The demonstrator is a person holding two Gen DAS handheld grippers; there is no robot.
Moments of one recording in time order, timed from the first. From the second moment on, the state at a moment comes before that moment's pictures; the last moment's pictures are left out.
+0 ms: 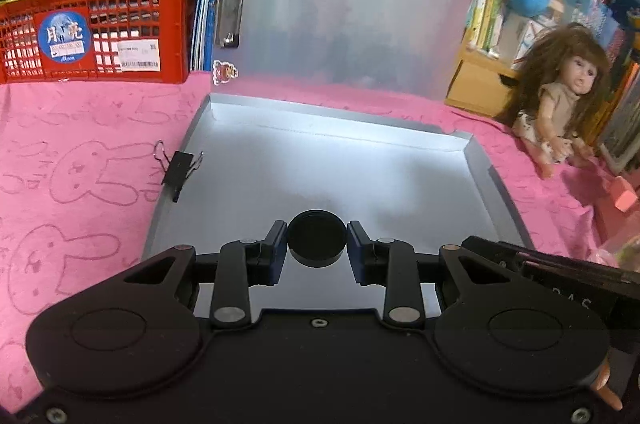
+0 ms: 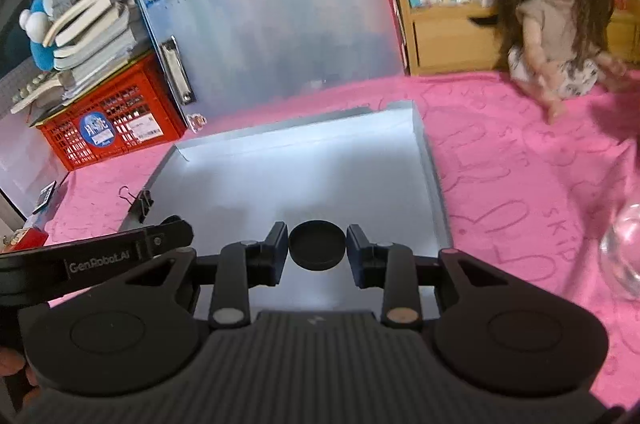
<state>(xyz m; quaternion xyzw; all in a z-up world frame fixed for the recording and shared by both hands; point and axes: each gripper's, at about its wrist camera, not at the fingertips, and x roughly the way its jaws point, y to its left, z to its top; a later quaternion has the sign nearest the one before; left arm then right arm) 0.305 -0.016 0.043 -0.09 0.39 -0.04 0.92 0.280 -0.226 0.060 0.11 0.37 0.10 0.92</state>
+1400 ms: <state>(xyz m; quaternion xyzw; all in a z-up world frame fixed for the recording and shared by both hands) 0.314 -0.024 0.037 -0.07 0.41 -0.04 0.91 0.294 -0.224 0.057 0.07 0.40 0.10 0.91</state>
